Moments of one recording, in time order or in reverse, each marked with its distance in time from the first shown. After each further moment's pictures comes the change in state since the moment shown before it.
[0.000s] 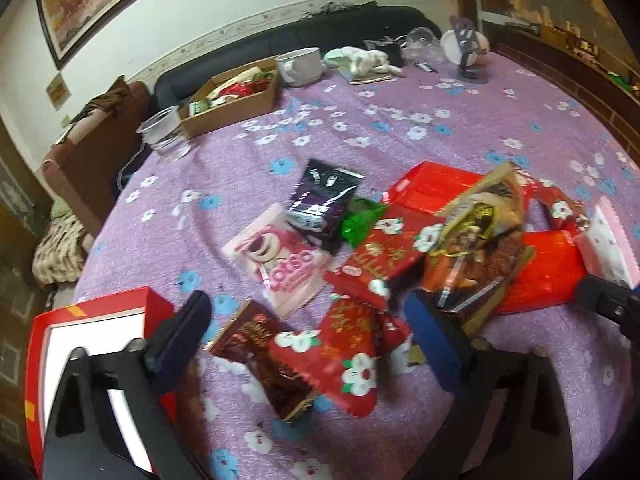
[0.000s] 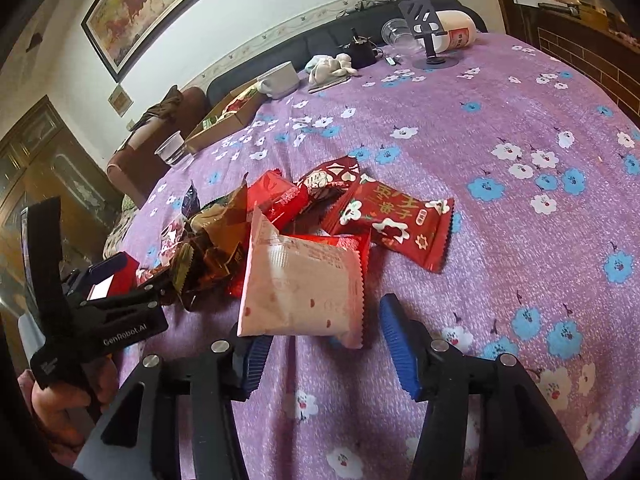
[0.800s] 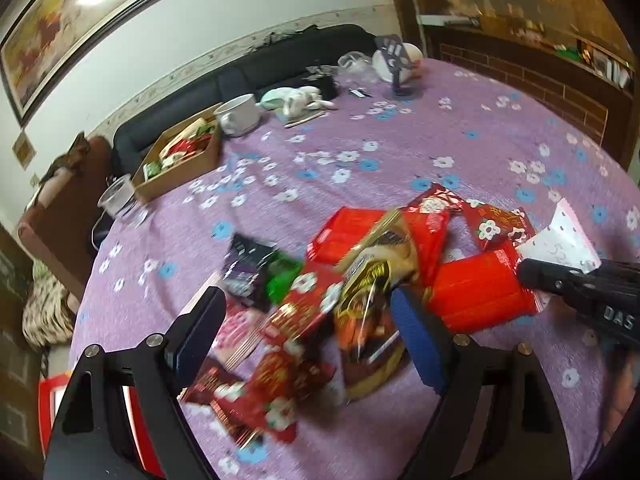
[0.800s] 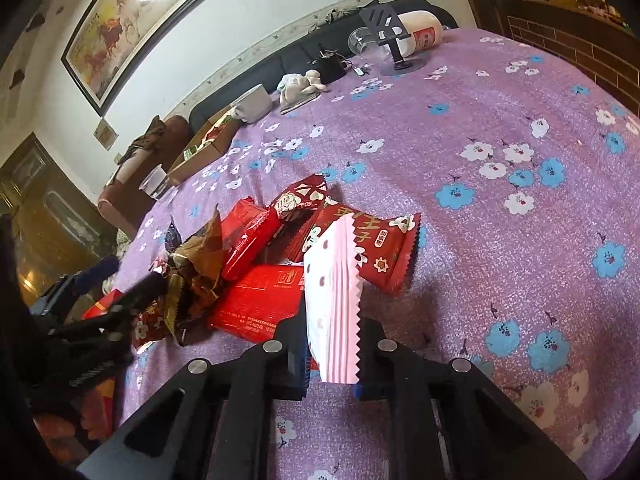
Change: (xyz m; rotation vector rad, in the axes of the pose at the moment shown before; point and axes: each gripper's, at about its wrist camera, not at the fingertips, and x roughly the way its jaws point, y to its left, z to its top) left arm -0.021 -0.049 0.029 0.184 -0.098 -0.072; right arm -0.002 -0.026 0.006 0.115 -0.057 -0.001
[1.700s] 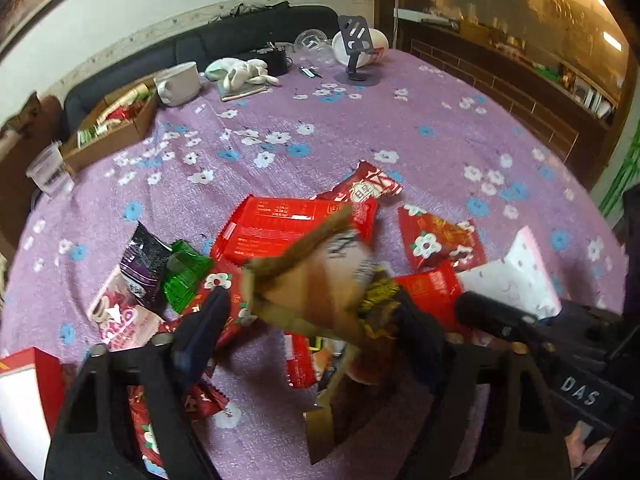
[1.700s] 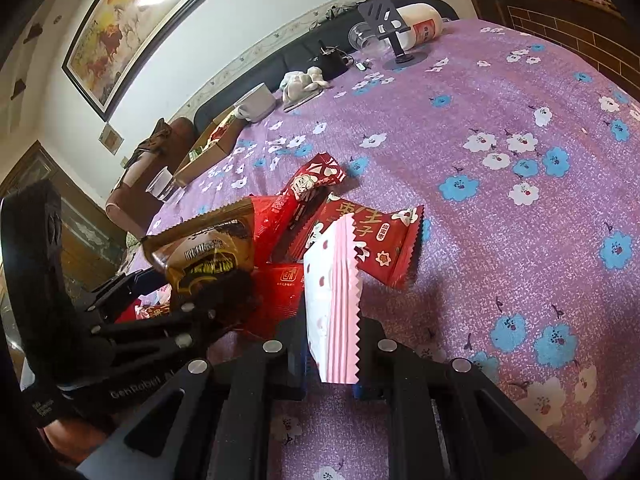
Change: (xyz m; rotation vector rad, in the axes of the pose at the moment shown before) left arm 0.023 -0.019 0.011 -0.122 0.089 -0.262; right arm 0.000 -0.001 -0.001 0.017 0.010 0.031
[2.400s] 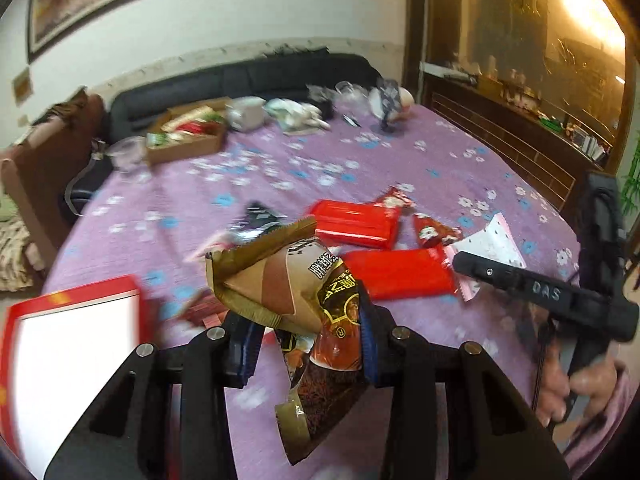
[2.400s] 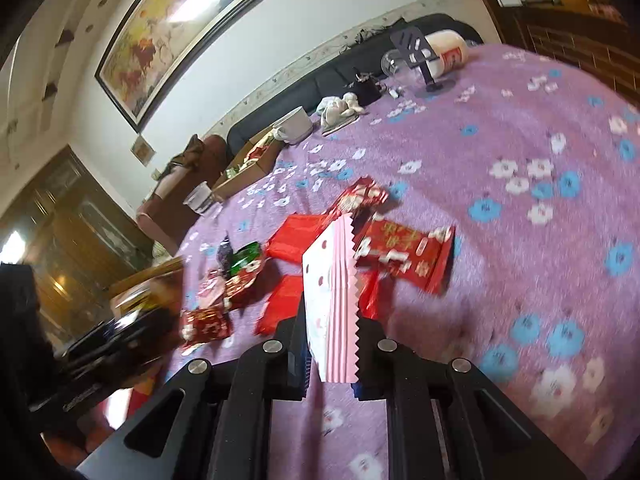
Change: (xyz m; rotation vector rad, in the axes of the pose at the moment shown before) left arm -0.117 0.048 -0.065 -0.101 -0.189 0.085; right arm -0.024 0.014 -0.010 -0.021 -0.082 0.125
